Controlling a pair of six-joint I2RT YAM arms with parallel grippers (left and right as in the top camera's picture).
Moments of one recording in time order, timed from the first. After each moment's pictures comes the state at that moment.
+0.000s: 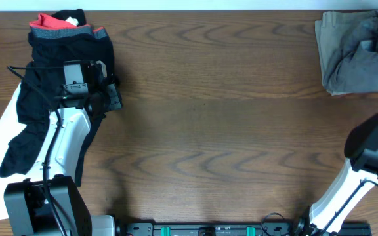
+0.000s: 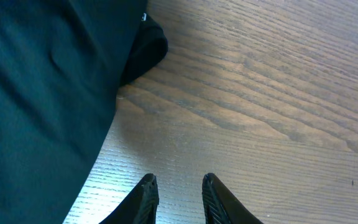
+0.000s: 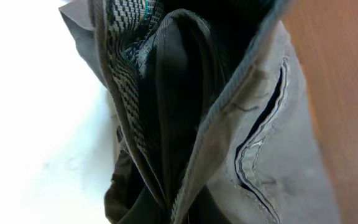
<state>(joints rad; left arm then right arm) 0.11 1.56 1.02 -0.50 0.18 -0.17 -0.32 2.18 2.15 -0.88 0.50 1.41</state>
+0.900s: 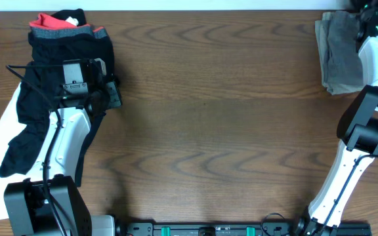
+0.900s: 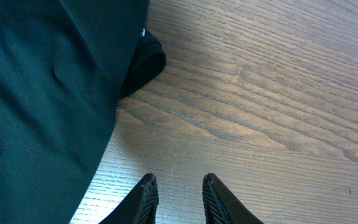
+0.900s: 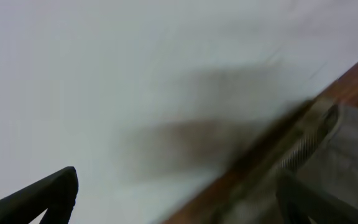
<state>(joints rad) 0.11 1.56 1.02 -0.46 0.18 -0.17 -0.31 2.44 2.15 -0.07 -0.01 0.50</state>
